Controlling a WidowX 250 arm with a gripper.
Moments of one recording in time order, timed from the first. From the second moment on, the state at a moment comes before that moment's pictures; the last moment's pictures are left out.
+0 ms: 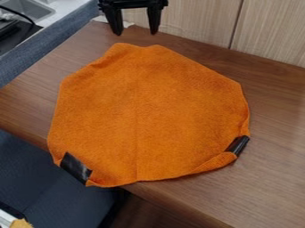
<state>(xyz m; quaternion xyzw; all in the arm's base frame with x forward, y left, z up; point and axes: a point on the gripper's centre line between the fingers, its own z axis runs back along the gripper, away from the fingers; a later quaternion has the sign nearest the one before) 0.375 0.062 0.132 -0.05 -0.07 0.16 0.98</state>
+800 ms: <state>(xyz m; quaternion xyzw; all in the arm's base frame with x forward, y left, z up) 0.345 -0.015 0.102 -0.07 -0.03 -0.02 1.00</state>
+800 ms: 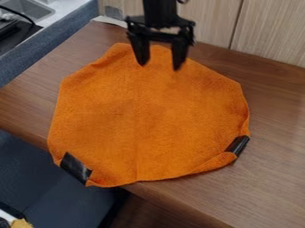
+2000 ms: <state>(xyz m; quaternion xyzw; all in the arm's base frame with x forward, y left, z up) 0.289 -0.115 0.047 -0.05 0.02 -0.26 0.96</state>
